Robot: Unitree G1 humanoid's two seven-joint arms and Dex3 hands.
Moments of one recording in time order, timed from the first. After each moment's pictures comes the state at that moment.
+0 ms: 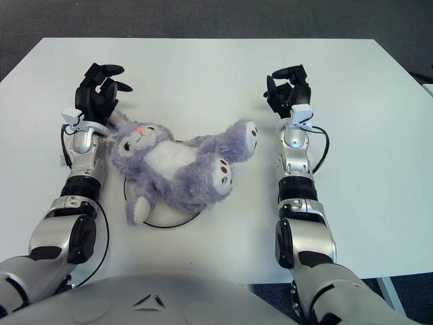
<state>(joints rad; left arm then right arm) -0.52 0.10 0.23 0.71 -0.21 -0.63 -0.17 -0.49 -0.21 -0.18 0.57 0.01 -0.30 -0.17</state>
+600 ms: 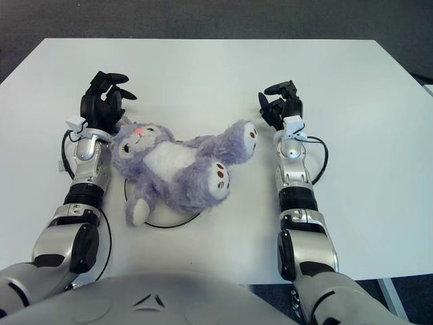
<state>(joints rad) -0.47 0.06 0.22 0.64 -0.23 -0.59 -0.20 -0.44 -0.21 -0.15 0.55 -0.05 -0.32 -0.16</state>
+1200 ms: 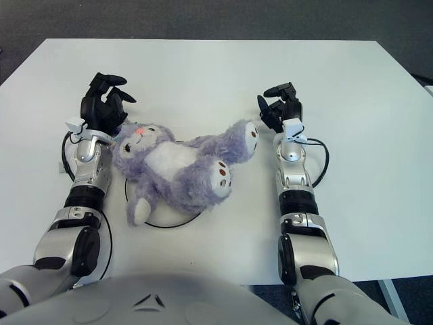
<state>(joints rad) -0.37 0.02 0.21 0.47 -0.28 -0.51 -0.23 -0.36 -0.21 -0.14 0.44 -0.05 -0.27 -0.16</state>
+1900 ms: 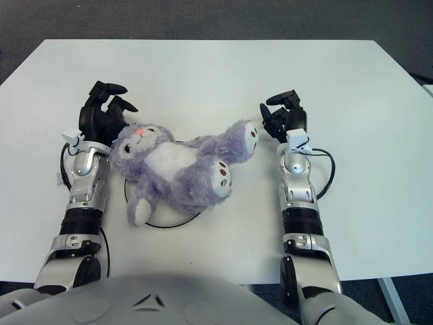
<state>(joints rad) -0.22 0.00 0.16 0.18 -0.21 -0.29 -0.11 -0.23 -0.17 -0.15 0.21 -0.04 -0.16 -0.15</state>
